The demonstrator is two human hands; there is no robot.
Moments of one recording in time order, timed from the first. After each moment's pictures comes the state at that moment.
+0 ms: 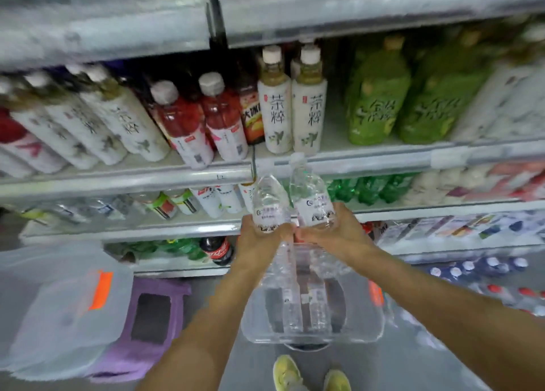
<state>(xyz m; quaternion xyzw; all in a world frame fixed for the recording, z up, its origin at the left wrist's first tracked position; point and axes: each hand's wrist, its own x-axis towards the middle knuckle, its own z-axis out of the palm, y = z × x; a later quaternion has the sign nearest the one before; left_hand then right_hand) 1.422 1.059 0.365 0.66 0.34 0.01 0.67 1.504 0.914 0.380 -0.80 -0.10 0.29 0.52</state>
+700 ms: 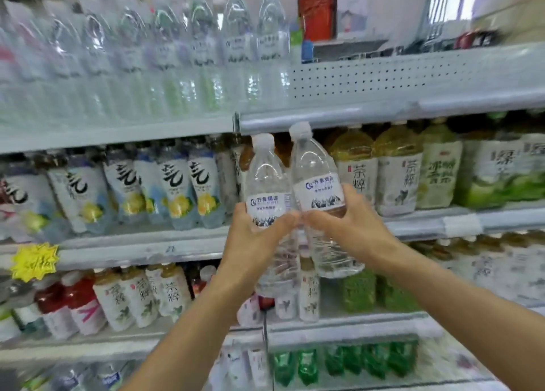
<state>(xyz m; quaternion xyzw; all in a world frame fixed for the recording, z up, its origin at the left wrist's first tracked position) 1.451 1.069 0.677 0.75 0.08 0.28 0.59 1.525 0.914 0.696 -0.78 -0.30 0.00 0.55</state>
